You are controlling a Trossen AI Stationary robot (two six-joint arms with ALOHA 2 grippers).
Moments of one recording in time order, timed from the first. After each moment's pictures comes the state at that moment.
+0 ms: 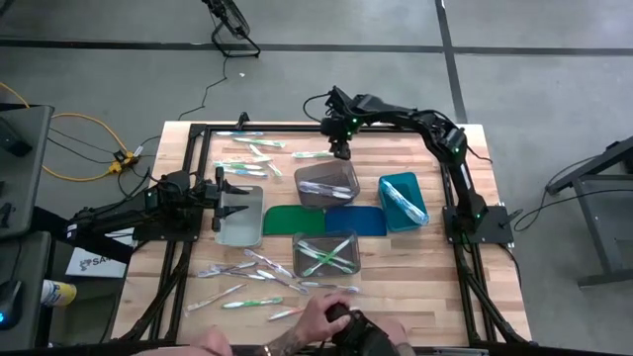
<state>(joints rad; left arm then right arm) 0.27 0.02 0.13 -0.24 0.20 0.16 -0.66 2.21 1.77 -0.74 -0.32 -0.63</state>
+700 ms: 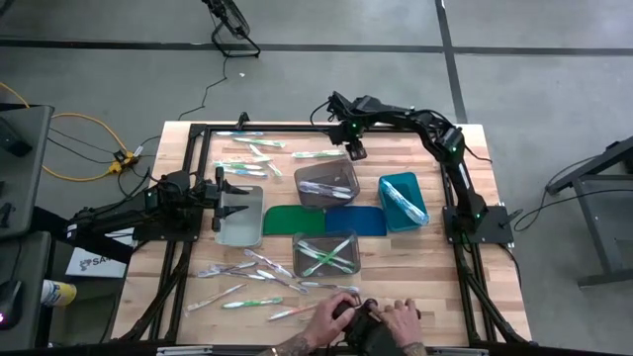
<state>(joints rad) 0.27 0.02 0.13 -0.24 0.20 0.16 -0.67 2.23 1.77 -0.89 0.03 -0.91</state>
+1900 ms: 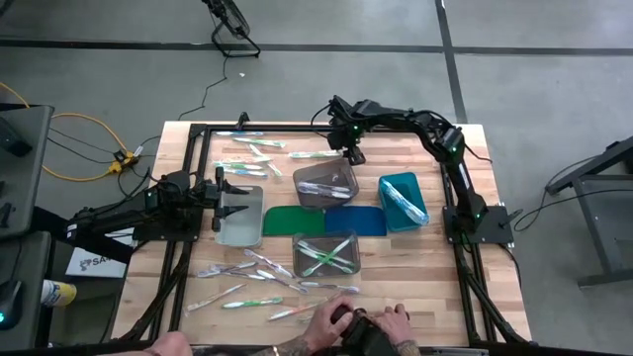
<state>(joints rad) 0.27 0.02 0.13 -0.24 0.20 0.16 -0.66 2.23 1.71 -0.80 -0.21 -0.97</state>
